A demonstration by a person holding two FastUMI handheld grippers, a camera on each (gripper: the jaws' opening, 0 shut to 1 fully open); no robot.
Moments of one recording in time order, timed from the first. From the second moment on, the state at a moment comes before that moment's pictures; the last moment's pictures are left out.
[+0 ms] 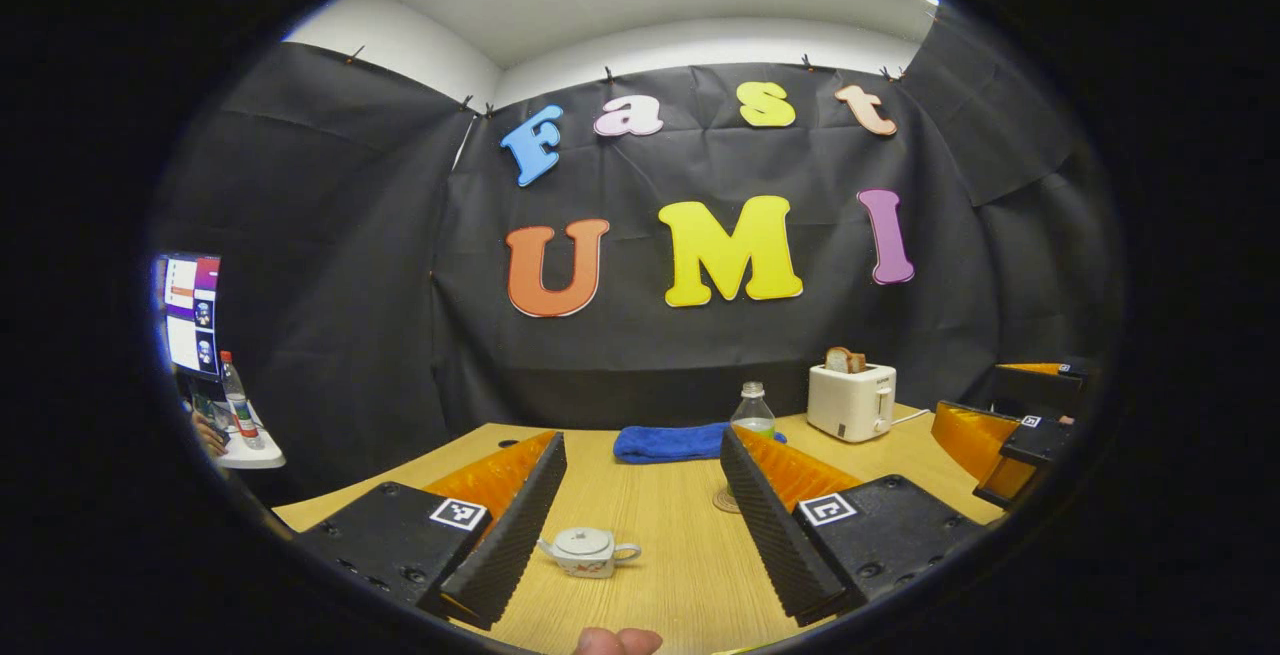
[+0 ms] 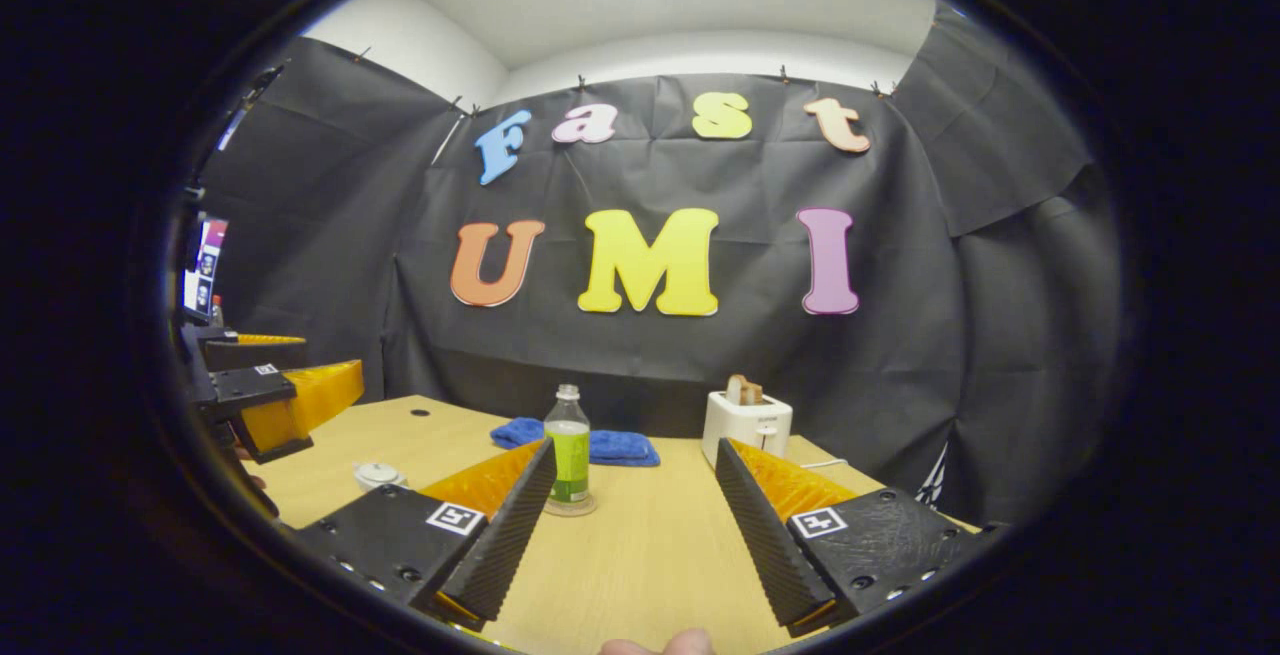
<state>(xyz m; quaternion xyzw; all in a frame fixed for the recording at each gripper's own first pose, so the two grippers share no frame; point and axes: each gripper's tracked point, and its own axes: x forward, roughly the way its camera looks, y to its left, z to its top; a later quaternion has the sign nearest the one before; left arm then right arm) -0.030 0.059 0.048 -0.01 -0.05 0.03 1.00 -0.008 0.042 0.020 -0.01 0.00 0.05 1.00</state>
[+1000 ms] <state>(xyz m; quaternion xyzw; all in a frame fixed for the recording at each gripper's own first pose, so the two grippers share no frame) -0.023 0.073 0.034 -0.01 -0.03 0.04 1.00 0.001 0.057 0.024 -0.01 0.00 0.04 1.00</state>
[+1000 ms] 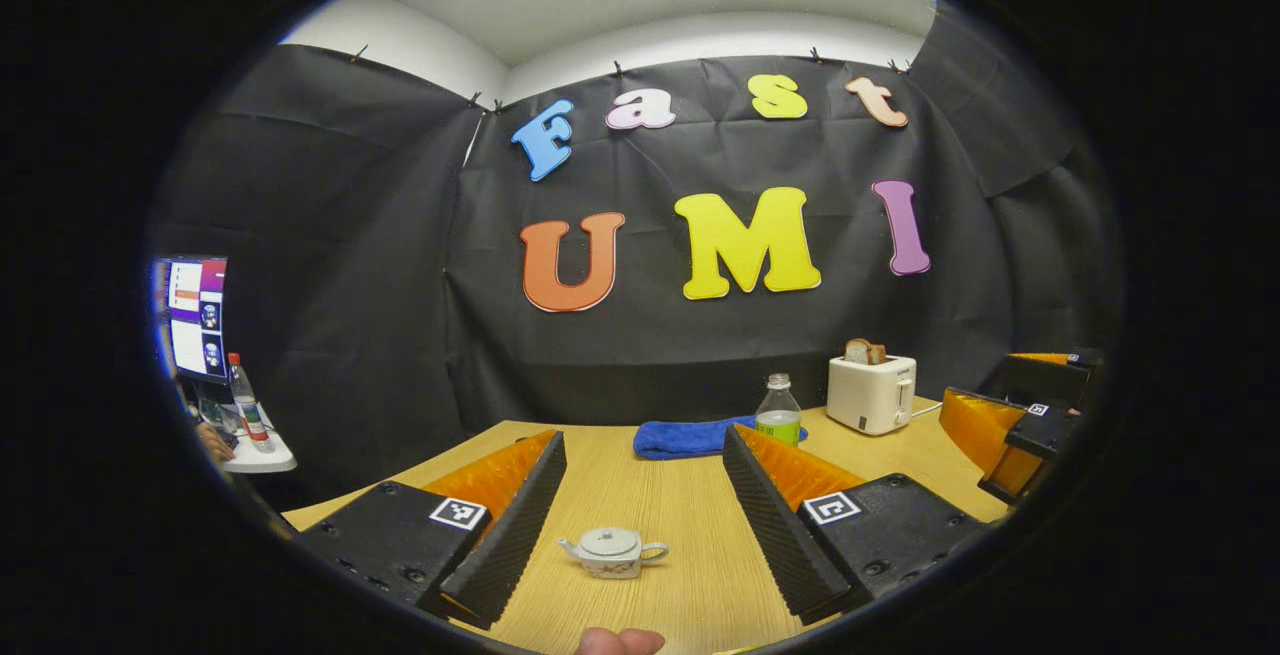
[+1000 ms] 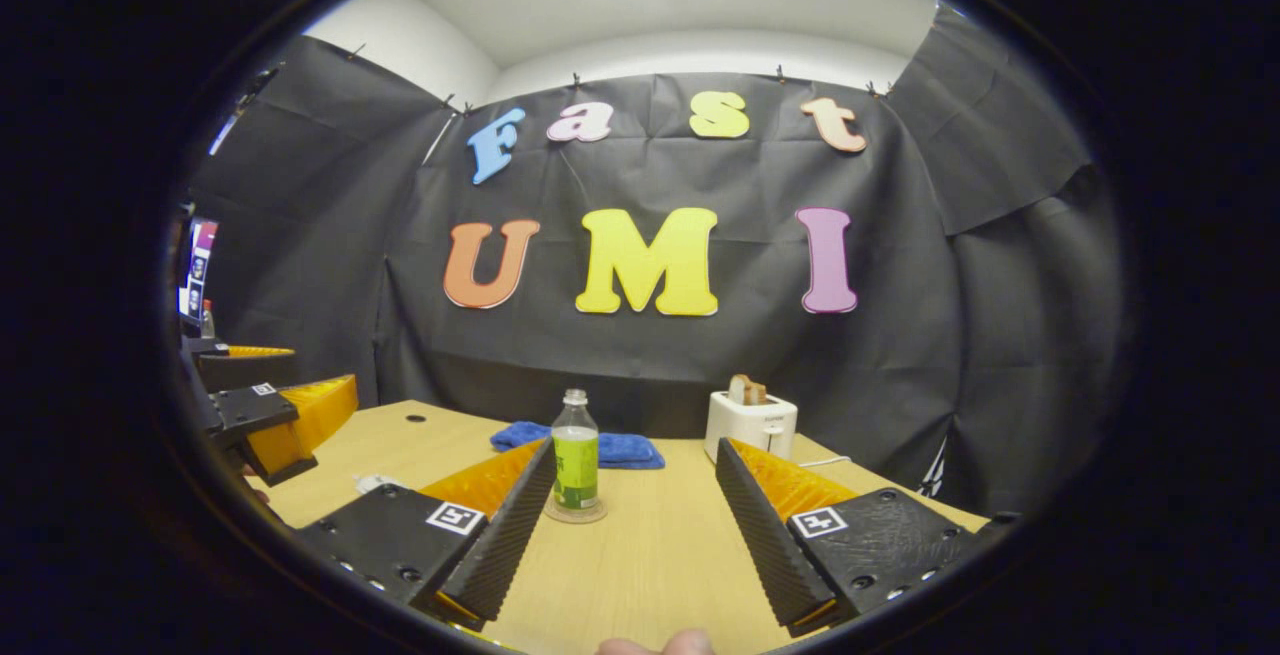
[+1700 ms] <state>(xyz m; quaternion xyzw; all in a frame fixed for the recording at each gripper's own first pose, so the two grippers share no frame) -0.023 0.077 0.034 -0.01 -0.03 0.04 1.00 0.002 0.061 0.020 -0.01 0.02 0.04 1.00</state>
